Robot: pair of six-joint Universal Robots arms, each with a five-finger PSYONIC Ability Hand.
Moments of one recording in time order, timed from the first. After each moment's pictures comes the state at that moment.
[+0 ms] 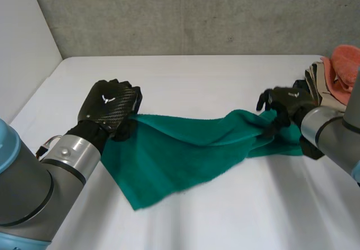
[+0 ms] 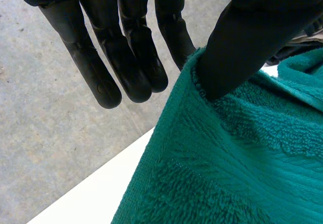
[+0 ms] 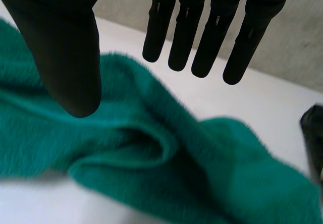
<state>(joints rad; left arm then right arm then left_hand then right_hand) 4.24 -1.68 -1.88 3.56 -1.46 3.39 1.82 -1.17 1.46 0.10 1.37 3.04 1.17 1.20 1.20 1.20 0.98 0.66 0.65 0.66 0.66 0.48</state>
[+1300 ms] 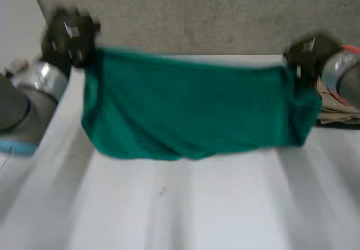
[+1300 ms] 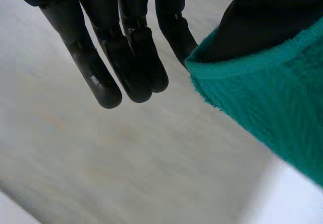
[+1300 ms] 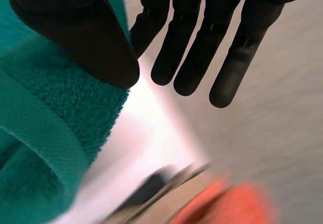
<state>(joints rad) 4.48 -1.87 -1.50 3.70 -1.31 3.70 1.79 -1.10 1.01 0.29 1.41 2.43 1.17 1.20 1.20 1.20 0.97 1.12 1.18 1.19 1.20 1.01</state>
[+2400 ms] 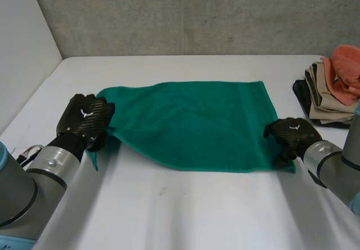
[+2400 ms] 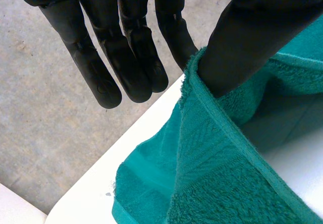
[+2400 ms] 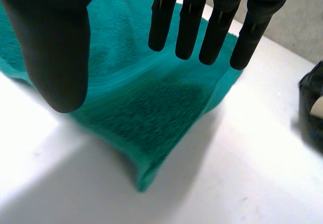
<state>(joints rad) 4.43 -1.70 -2.04 3.70 -1.38 3.59 1.75 -1.15 1.71 -0.09 1.36 2.79 1.17 1.20 1.20 1.21 0.97 0.52 0.50 0.51 0.50 0.31</state>
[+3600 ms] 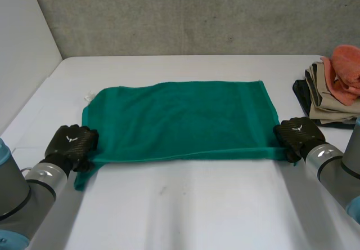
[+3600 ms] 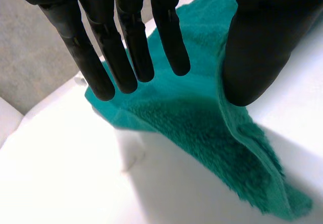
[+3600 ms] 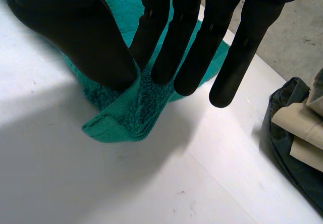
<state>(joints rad) 4.58 -1.85 -2.07 3.61 -1.38 3.57 1.71 -1.11 1.76 -0.25 1.35 2.60 0.76 0.75 0.75 0.74 0.57 1.13 1.18 1.19 1.20 0.99</state>
